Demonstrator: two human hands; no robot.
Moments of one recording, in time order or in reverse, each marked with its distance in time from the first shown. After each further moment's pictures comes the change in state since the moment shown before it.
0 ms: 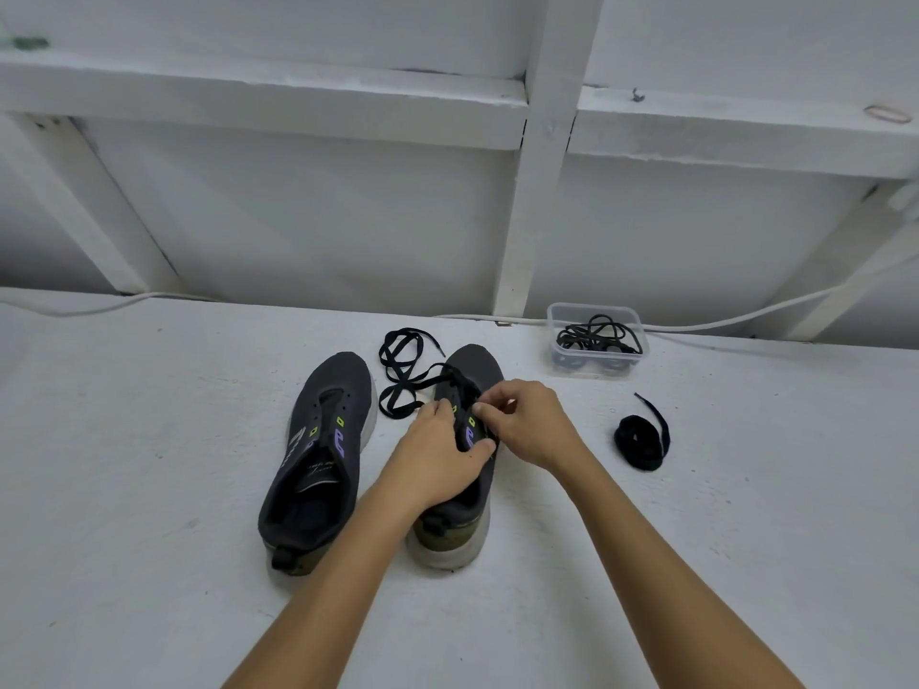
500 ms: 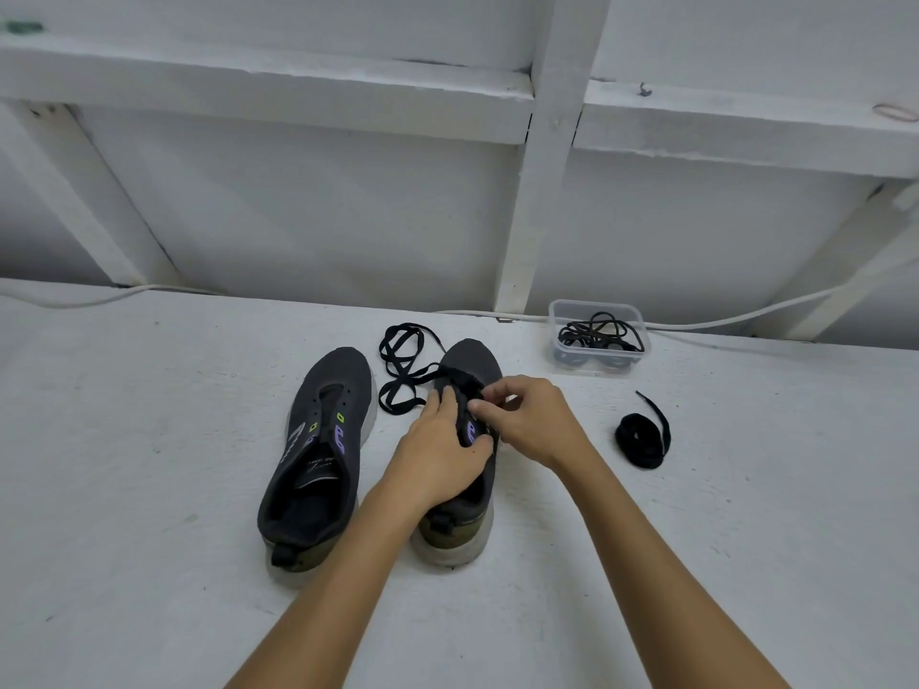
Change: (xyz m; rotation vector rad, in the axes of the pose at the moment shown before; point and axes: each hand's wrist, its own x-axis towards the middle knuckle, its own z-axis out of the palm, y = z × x) left_hand -0.001 0.001 0.003 -0.034 0.010 0.010; right_hand -0.003 0.001 -0.002 0.071 0.009 0.030
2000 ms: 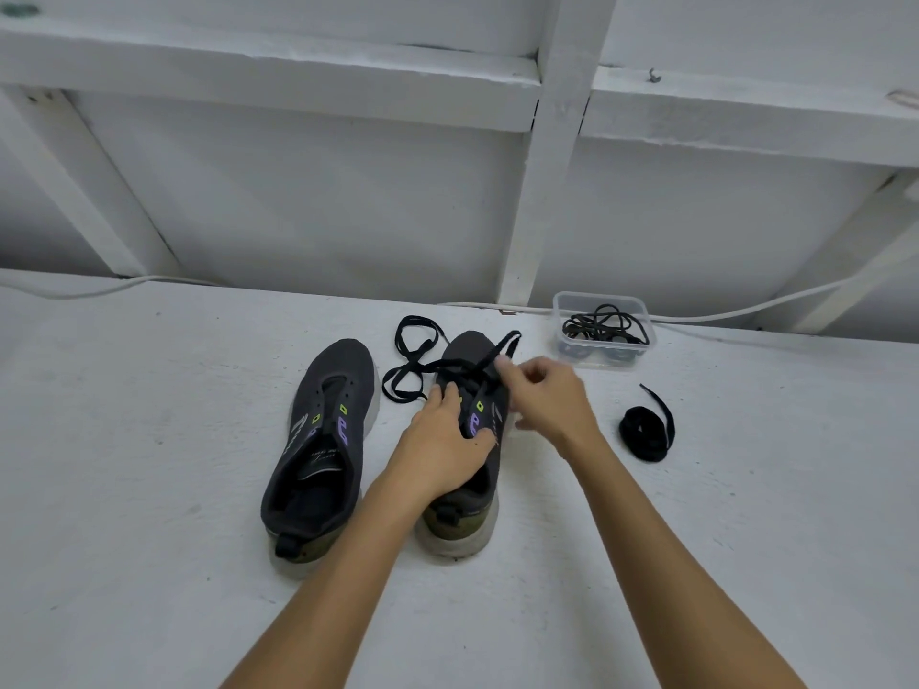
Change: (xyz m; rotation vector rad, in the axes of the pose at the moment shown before) left_hand 0.001 -0.002 0.000 -0.002 -0.029 -0.022; right_hand 0.006 -0.003 -0.003 0.224 0.195 0.164
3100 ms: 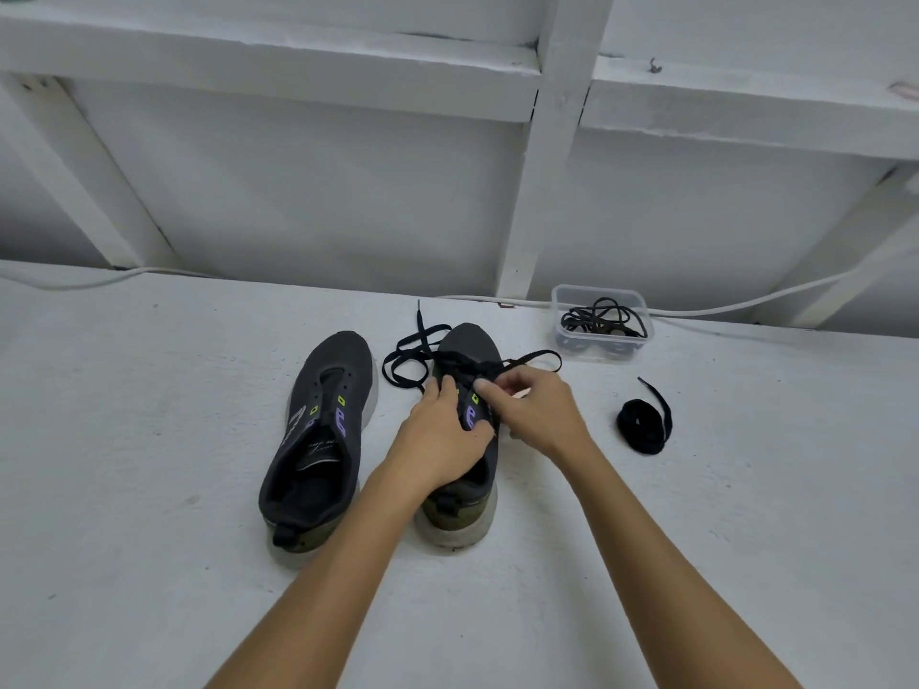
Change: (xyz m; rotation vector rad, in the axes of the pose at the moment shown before) left_hand 0.000 0.002 0.000 0.024 0.001 -0.018; right_hand -0.006 0.017 0.007 -0.139 -0.082 -0.106
